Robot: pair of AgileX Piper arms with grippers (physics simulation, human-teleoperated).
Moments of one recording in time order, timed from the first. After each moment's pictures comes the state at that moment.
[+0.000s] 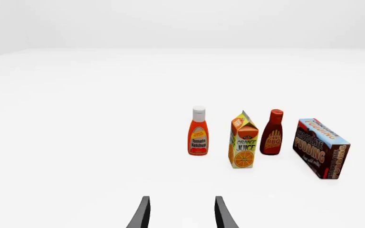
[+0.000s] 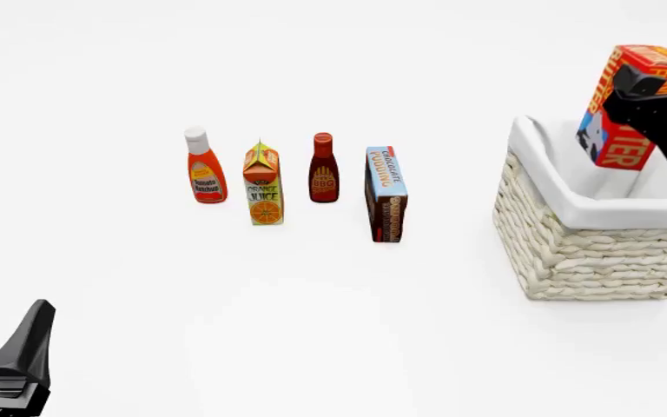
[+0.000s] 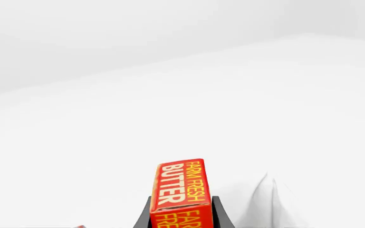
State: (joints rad) left arm 0.00 0.00 0.00 0.00 0.00; right arm -0.14 1.29 -0.79 -0.48 0.16
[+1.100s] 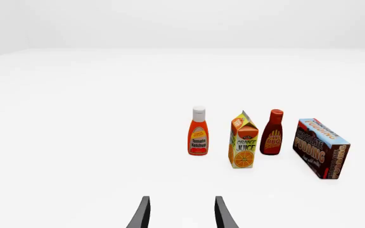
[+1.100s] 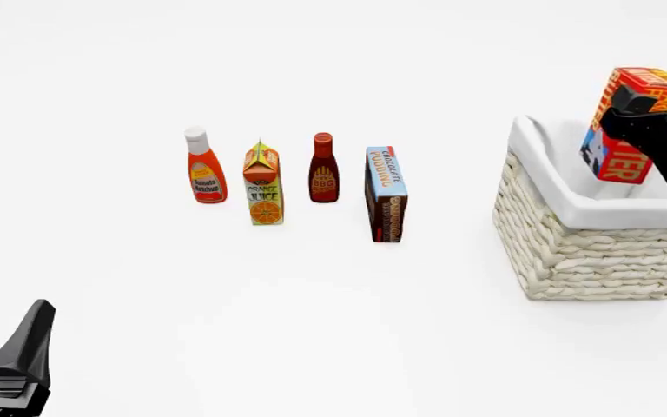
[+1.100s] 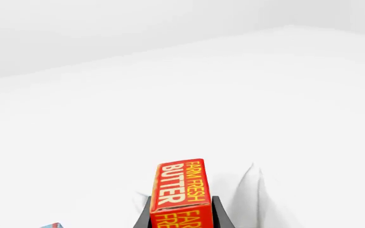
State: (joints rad) left arm 0.00 0.00 0.00 0.00 0.00; right arm -0.19 1.39 -0.78 -0.54 0.14
